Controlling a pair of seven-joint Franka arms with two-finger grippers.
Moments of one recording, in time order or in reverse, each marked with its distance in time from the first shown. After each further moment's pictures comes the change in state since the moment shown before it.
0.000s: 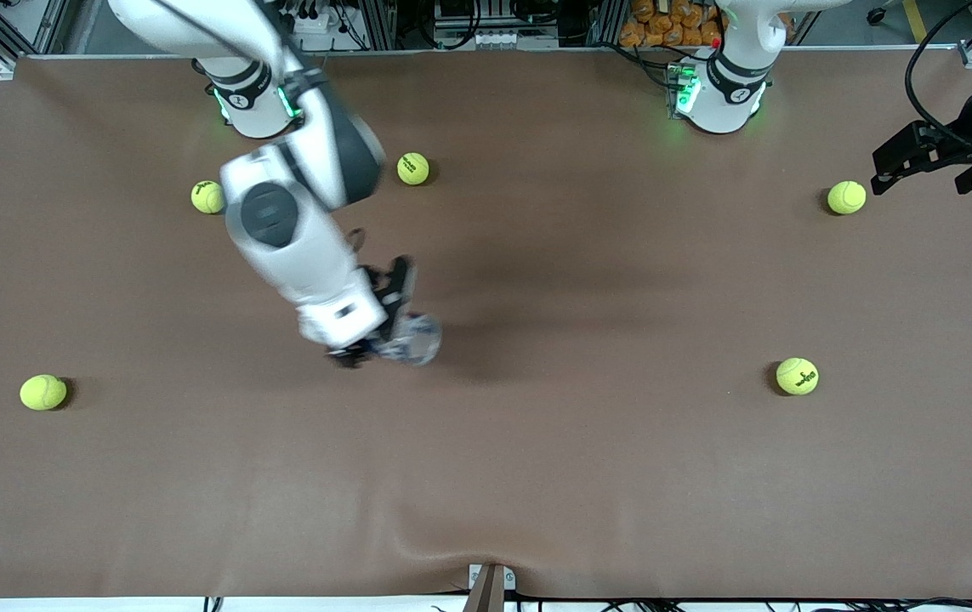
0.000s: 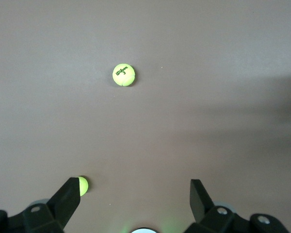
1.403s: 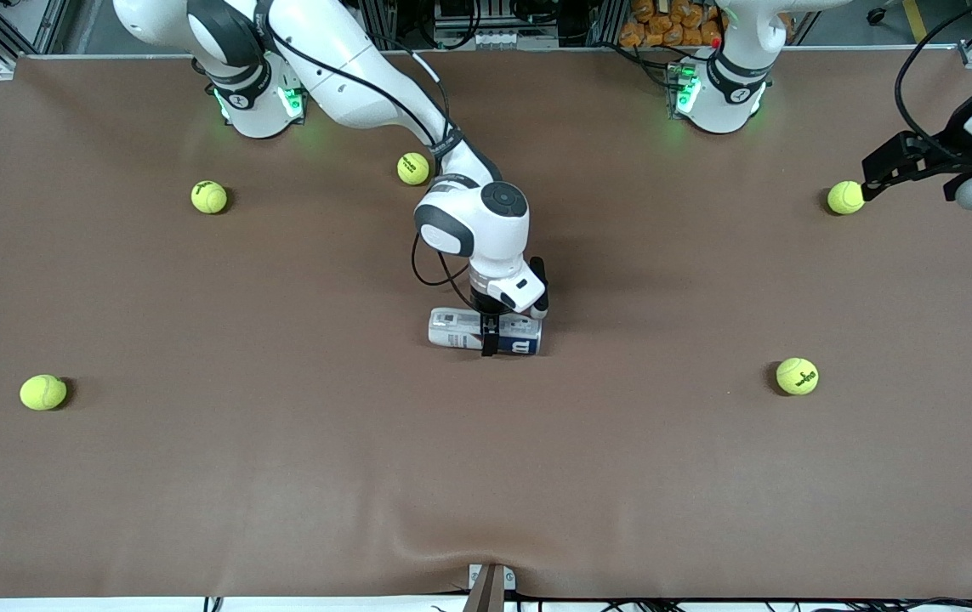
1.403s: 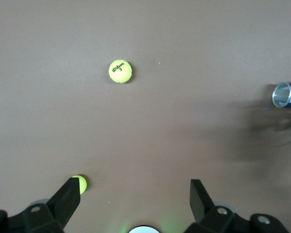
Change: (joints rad) left arm -0.009 0.027 -0.009 -0.005 -0.002 -0.001 0.000; right arm 0.251 0.409 -0.016 0.146 -0.438 0.262 0.452
